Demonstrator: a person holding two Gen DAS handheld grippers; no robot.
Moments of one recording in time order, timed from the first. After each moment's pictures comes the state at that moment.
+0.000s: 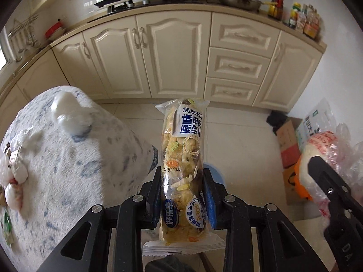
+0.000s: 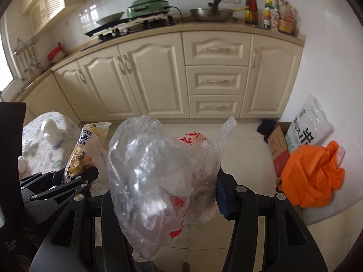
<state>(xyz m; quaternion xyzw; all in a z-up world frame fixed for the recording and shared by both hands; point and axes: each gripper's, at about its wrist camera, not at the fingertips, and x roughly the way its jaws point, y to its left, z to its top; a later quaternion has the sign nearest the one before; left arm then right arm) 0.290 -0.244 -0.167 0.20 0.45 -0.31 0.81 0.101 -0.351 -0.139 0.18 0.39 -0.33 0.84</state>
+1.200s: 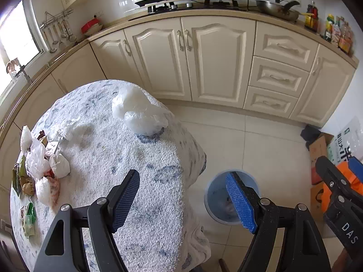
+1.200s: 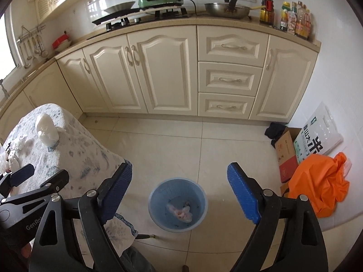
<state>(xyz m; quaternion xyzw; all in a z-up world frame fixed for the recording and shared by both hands) 0.302 -0.198 -0.151 0.18 0.43 -0.21 0.86 0.154 -0.345 -0.158 0.16 0.41 -0.30 0.85</state>
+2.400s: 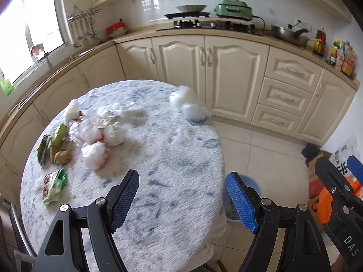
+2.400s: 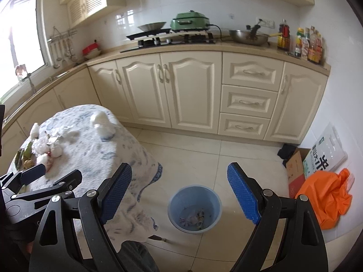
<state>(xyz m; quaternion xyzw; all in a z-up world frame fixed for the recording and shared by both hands) 0.222 -0.087 -0.093 0.12 0.40 -0.17 0.89 0.117 -0.253 -0.103 0.12 0.35 -0.23 0.90</state>
